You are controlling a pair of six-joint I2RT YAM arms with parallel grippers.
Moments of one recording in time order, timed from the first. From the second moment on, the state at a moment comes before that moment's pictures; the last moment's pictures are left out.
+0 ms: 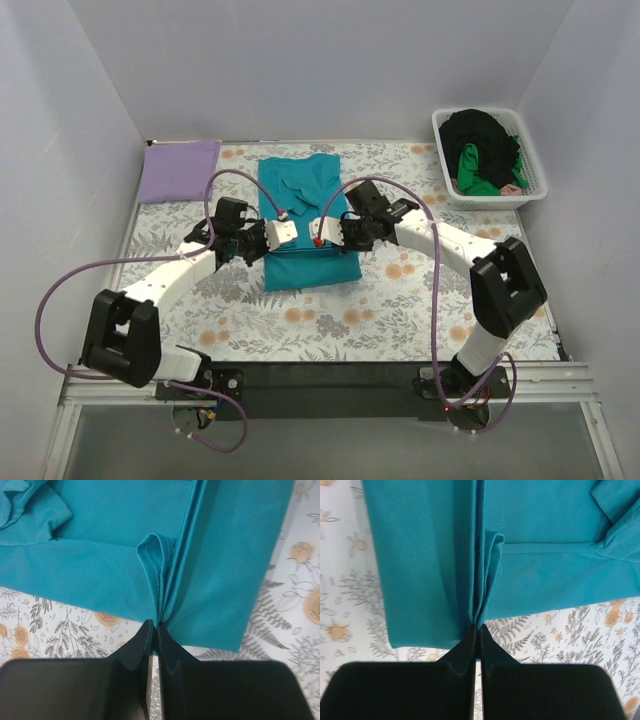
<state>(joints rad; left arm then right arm) -0.36 1.33 0.83 -0.36 0.42 0.86 0.70 1.66 1.22 -0.59 -0.29 -1.03</state>
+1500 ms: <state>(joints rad) -0.18 1.89 1.18 -0.13 0.45 0.93 0.54 2.23 1.84 -0.56 -0.35 -1.13</state>
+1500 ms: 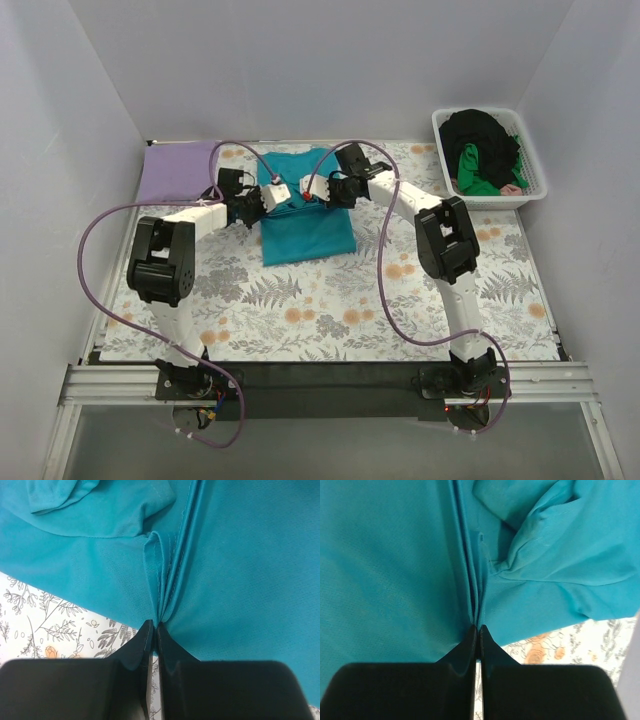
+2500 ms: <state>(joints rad) -0.18 1.55 0.98 -0.26 0.59 0.77 0.54 1.87 1.51 -0.59 -0.39 -1.05</state>
